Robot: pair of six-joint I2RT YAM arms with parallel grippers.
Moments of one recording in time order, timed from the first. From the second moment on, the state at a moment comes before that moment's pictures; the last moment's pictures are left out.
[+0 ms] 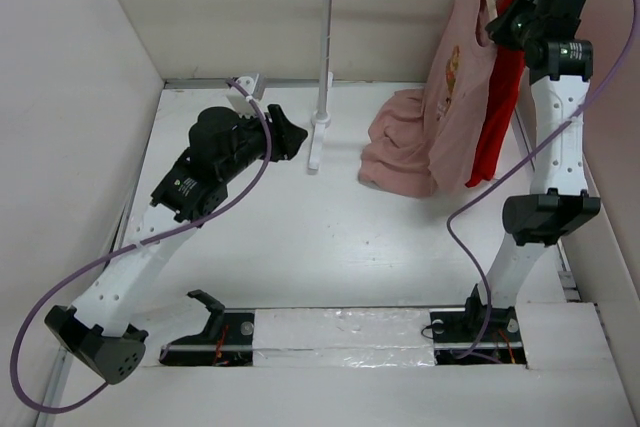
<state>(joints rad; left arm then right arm) -0.56 1.07 1.23 -0.38 0.06 -0.42 -0.08 1.89 2.40 -0.78 -0.08 0.38</state>
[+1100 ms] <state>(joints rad) -0.53 1.15 1.37 -0.40 -0.08 -0.45 0.40 1.08 1.49 -0.25 -0.09 0.53</state>
